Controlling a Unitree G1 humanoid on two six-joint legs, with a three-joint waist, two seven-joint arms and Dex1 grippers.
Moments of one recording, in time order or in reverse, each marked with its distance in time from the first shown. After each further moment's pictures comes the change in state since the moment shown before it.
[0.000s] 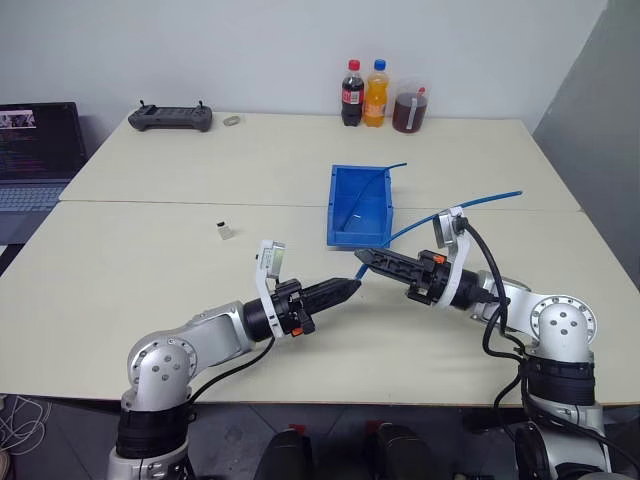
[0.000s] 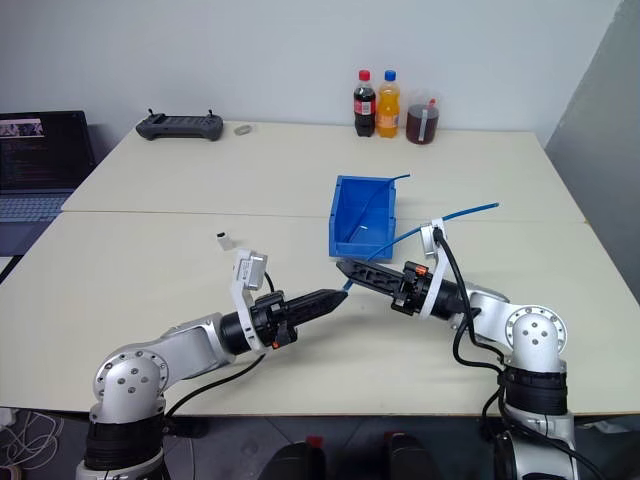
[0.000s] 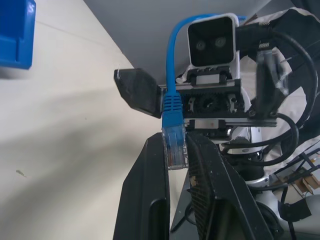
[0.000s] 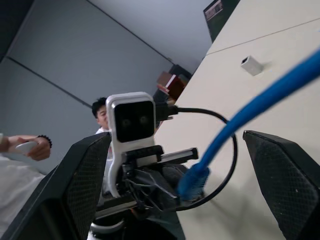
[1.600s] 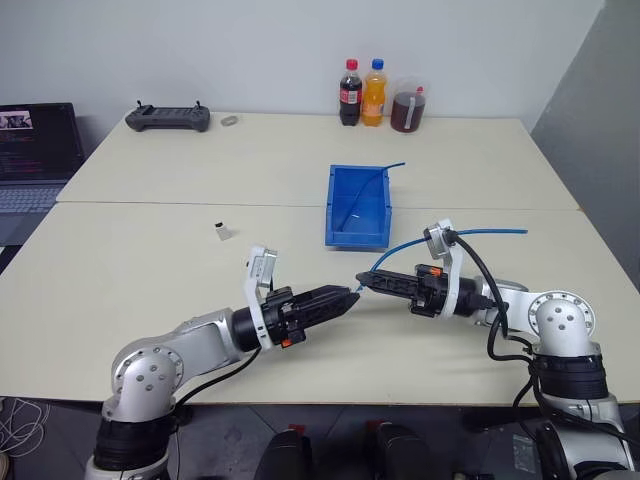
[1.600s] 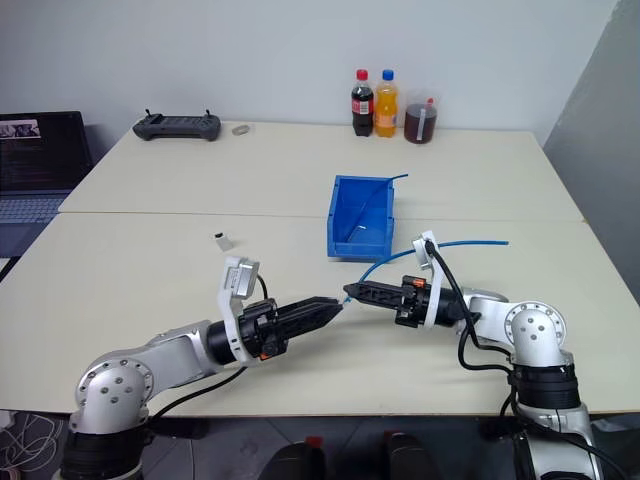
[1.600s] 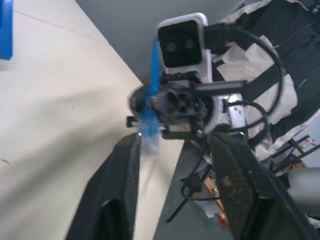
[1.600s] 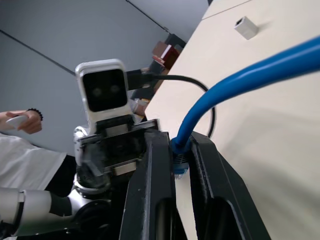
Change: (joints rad) left arm 0.074 0.128 0.000 -0.061 -0.102 -0.039 -0.065; right arm -0.019 -0.118 0.098 0.068 -0.113 -0.021 0.162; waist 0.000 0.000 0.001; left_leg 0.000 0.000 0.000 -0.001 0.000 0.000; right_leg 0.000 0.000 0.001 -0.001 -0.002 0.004
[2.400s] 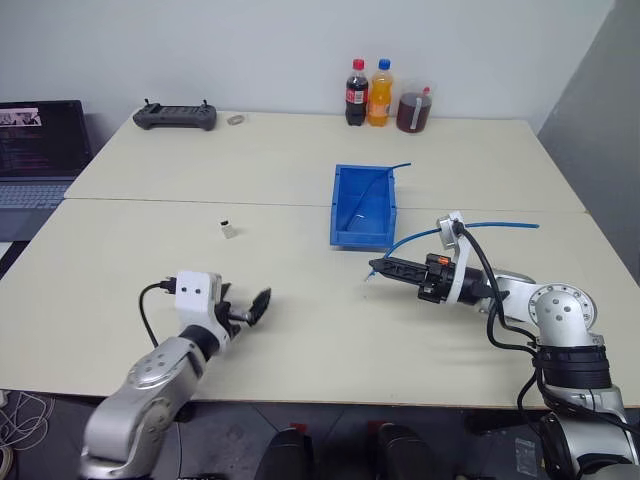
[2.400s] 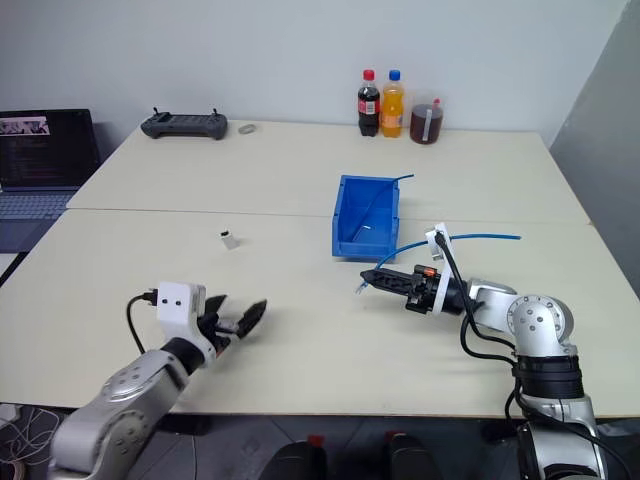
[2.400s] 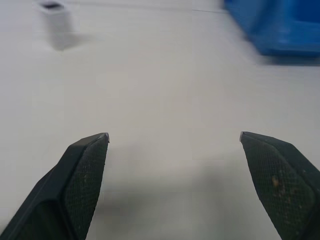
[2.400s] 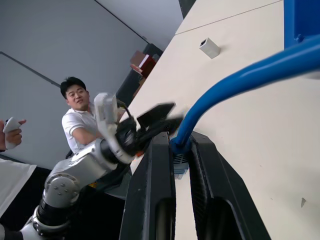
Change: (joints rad) left arm 0.150 -0.095 -0.036 0.102 0.946 -0.530 0.563; right arm -0.029 -0.006 -0.013 0.067 -0.152 -0.069 0.069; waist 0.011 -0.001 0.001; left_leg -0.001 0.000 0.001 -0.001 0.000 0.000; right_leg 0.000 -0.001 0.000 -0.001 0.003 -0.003
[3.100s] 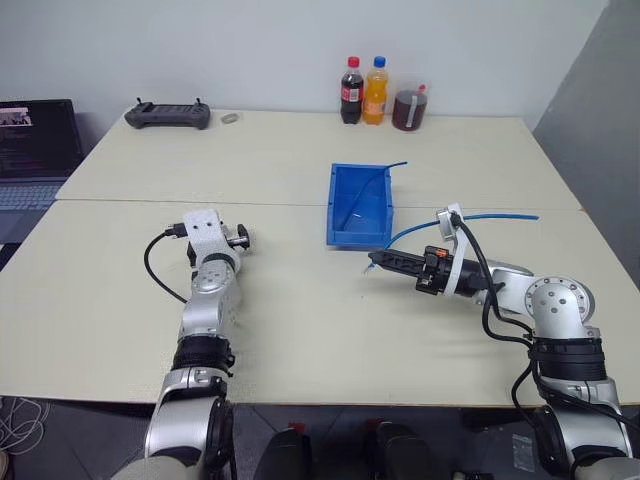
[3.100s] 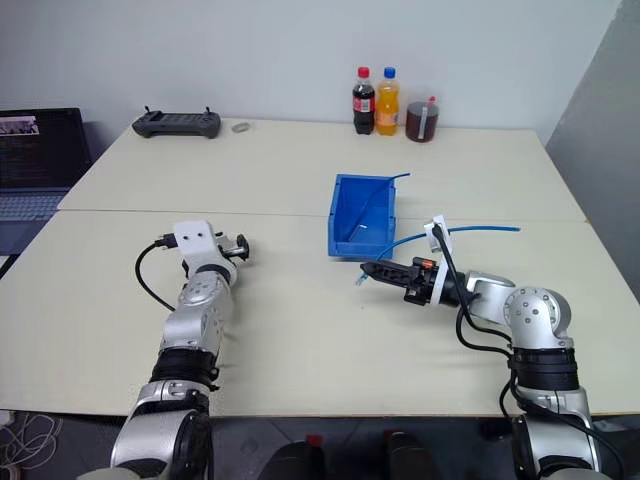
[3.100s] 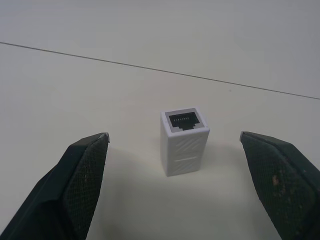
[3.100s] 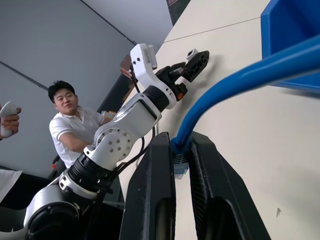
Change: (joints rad) left arm -0.600 -0.150 0.128 0.930 0.218 -0.369 0.097; right arm -0.038 0.012 -0.012 0.019 -0.053 -0.003 0.002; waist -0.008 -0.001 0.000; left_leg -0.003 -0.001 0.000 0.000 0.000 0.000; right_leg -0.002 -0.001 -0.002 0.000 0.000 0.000
